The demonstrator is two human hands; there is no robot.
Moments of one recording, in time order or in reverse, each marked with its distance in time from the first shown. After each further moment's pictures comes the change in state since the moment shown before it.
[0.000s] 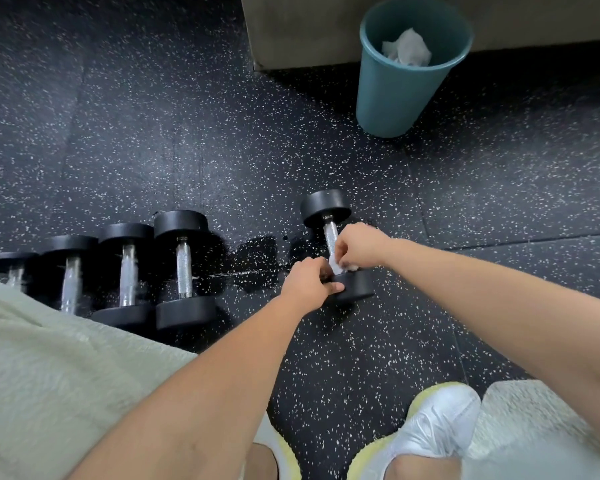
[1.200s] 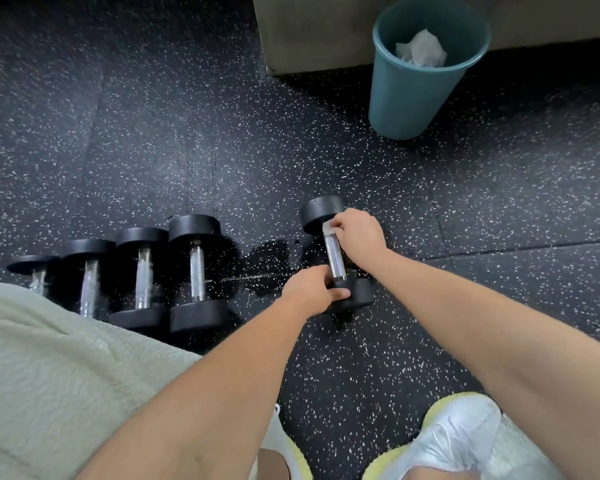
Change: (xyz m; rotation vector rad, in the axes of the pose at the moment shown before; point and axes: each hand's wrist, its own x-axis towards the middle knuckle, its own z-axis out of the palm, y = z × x) left_hand -0.010 0.003 -0.024 0.156 -0.094 -0.064; right_hand 0.037 -0.023 0.018 0.089 0.527 0.084
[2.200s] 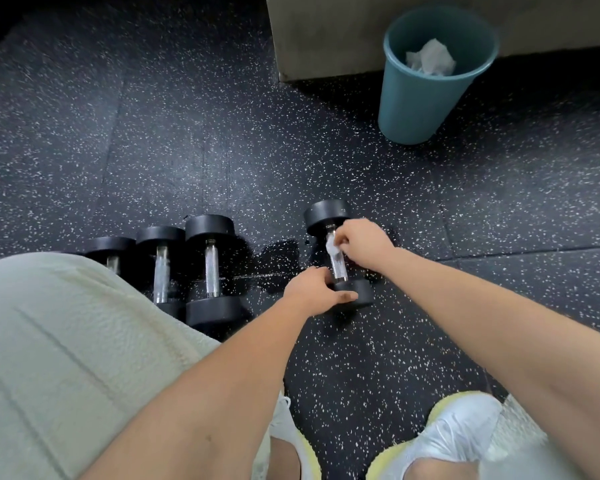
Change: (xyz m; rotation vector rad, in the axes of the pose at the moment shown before) left_hand -0.017 -0.008 -0.012 0.013 -0.004 -0.046; right_hand -0.011 -0.012 -0.016 -0.077 -0.258 -0.124
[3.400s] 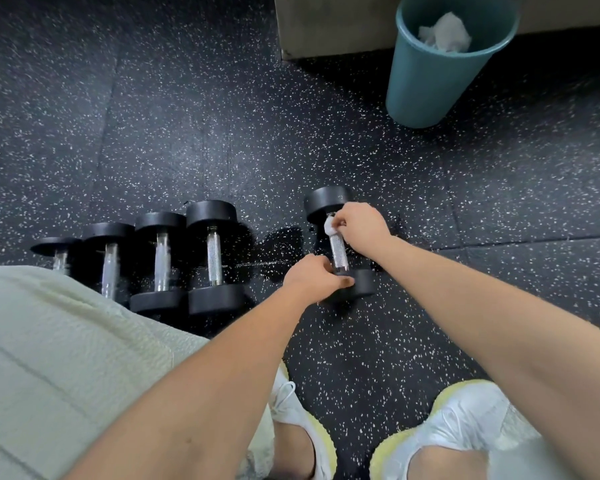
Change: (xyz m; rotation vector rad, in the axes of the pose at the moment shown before) left_hand 0.004 -0.011 -0.003 -0.057 0.016 -0.054; right_hand 0.011 -0.018 0.006 0.017 0.103 0.050
